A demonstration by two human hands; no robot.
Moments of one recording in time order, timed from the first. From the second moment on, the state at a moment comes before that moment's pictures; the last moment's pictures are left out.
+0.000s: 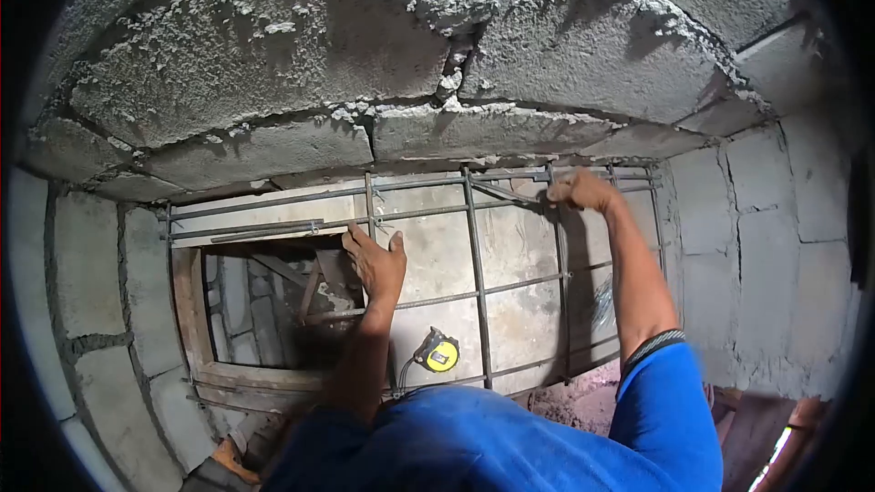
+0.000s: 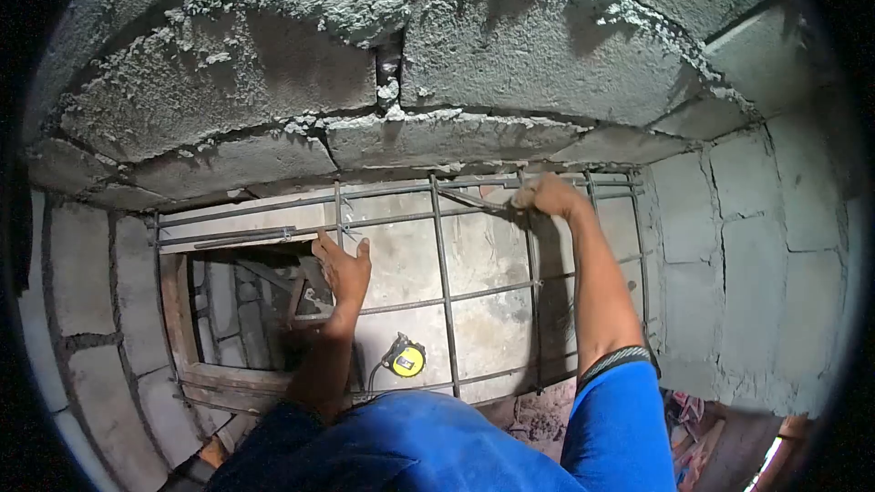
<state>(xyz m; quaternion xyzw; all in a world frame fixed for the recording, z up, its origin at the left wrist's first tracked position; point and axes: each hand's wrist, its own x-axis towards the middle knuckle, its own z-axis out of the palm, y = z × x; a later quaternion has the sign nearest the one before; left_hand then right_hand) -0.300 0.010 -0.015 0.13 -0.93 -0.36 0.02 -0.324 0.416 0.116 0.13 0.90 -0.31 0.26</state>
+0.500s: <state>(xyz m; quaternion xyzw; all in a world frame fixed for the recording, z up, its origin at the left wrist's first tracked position) -0.297 0.018 -0.005 0.12 -0.95 -0.29 0.00 -0.323 0.344 0.070 -0.07 0.98 0.10 0.16</state>
